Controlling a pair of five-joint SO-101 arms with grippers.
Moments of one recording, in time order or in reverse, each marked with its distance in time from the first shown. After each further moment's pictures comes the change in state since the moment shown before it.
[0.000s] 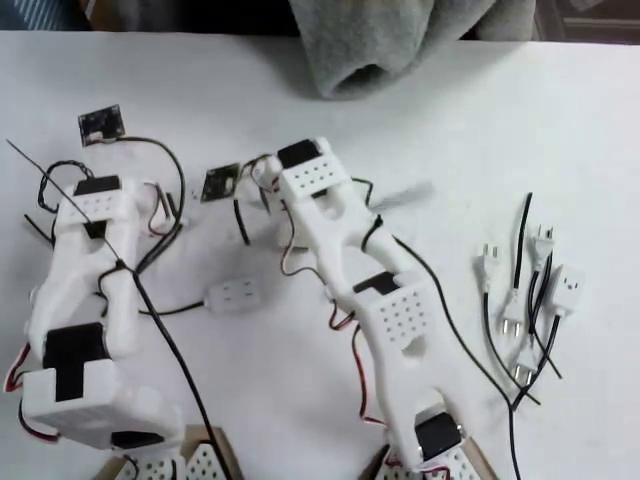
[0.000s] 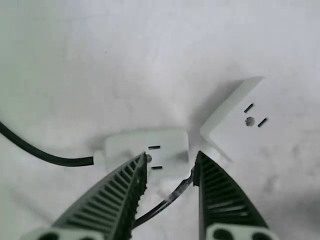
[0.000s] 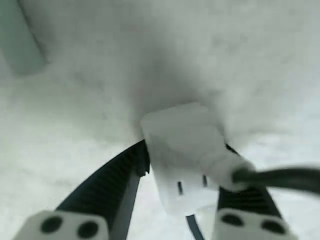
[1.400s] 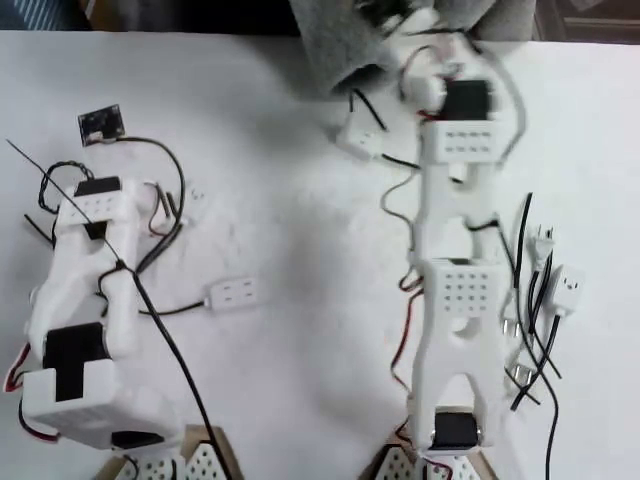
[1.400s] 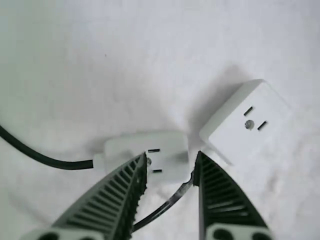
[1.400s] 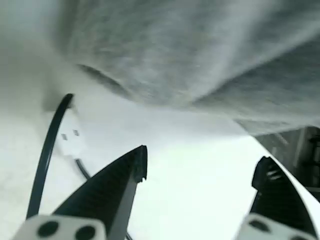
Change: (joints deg) left arm 0.0 0.0 0.4 -1.2 0.0; right arm 25.8 4.5 -55.6 0.7 -18.5
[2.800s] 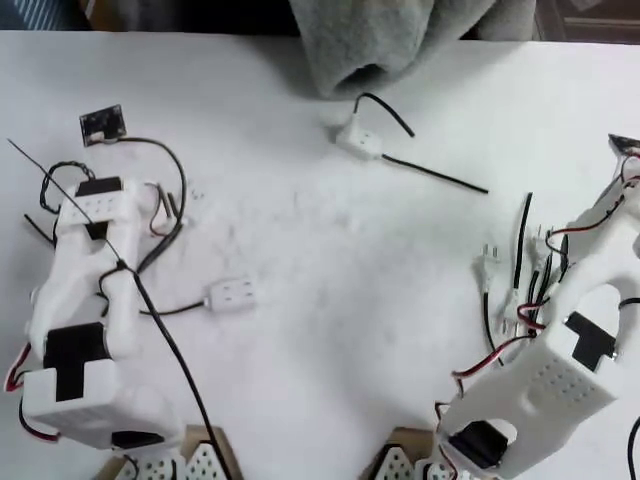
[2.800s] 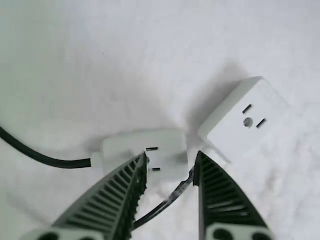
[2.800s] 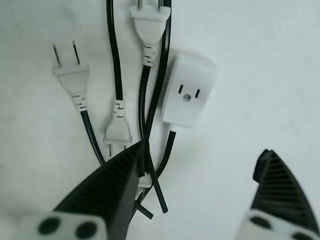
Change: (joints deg) left arm 0.2 0.0 0.2 0.0 0.0; right arm 39.9 -31.7 71.5 10.8 -13.0
